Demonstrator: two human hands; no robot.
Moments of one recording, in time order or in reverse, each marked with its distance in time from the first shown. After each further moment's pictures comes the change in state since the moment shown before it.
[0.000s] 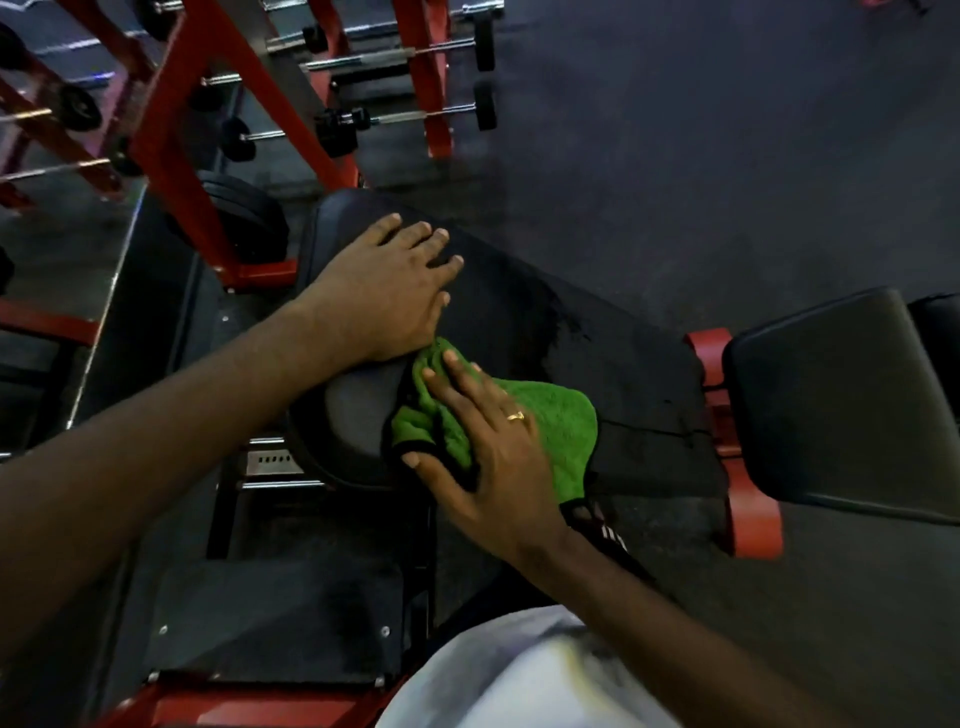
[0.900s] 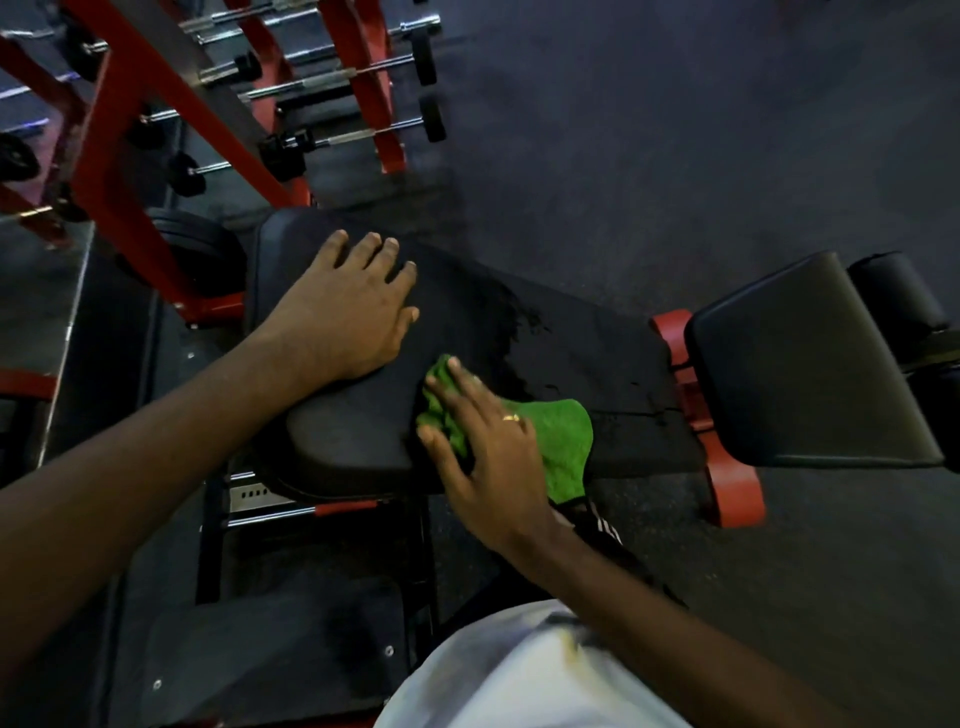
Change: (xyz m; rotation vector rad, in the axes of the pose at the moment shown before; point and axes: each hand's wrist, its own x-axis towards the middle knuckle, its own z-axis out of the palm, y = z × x) left_hand 0.001 0.010 0.007 0.068 0.023 -0.020; right_hand -0.012 0.018 0.003 -0.073 0.085 0.229
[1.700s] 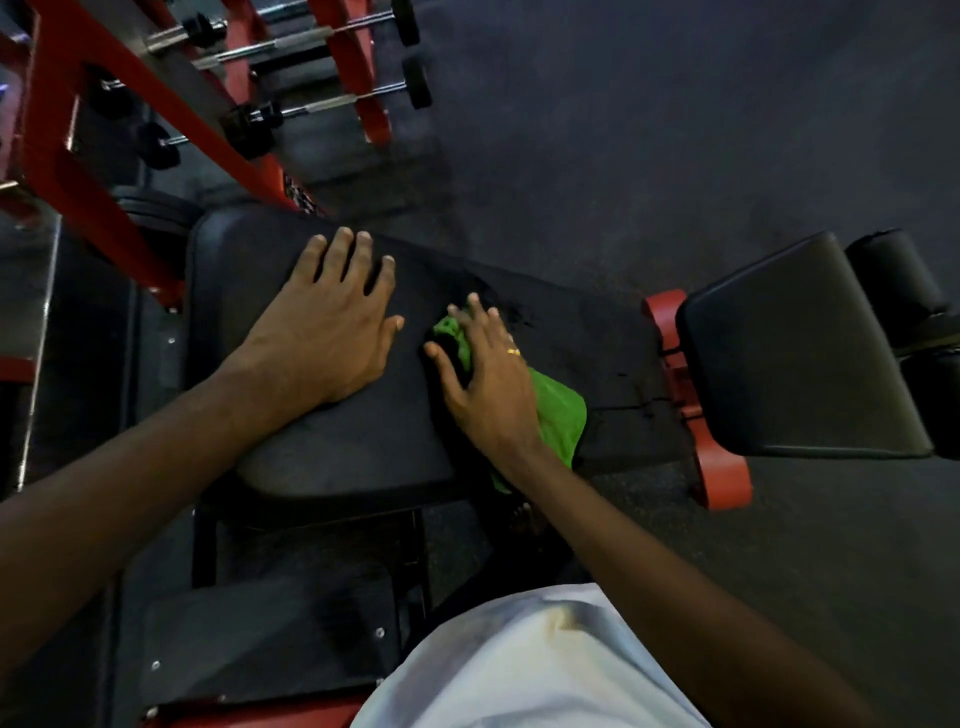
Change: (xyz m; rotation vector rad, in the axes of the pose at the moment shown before) left_hand 0.012 0.018 0.010 -0.038 0.055 -0.029; right_hand 0.077 0.053 0.009 -0.002 0.024 0.192
